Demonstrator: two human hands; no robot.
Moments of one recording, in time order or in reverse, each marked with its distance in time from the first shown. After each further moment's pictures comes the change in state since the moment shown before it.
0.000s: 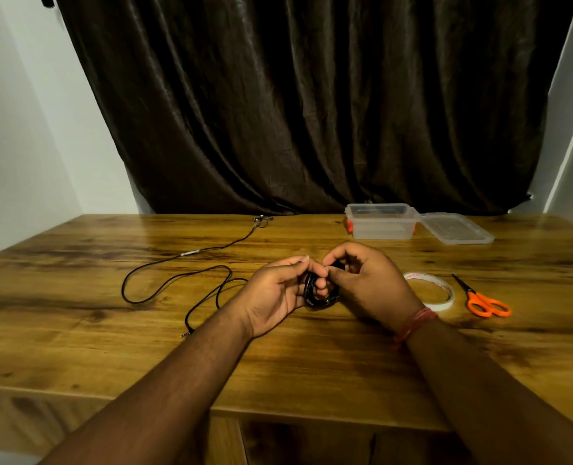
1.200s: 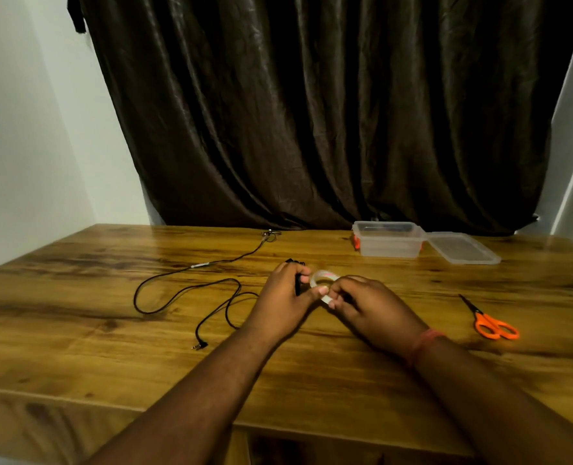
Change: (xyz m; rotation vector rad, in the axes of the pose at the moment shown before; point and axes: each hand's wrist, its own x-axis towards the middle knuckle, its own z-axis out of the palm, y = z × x) left_hand 0.001 -0.002 0.004 1.028 0.490 0.244; right_hand -0.004 -0.003 -0.005 -0.589 -0.192 -0.205
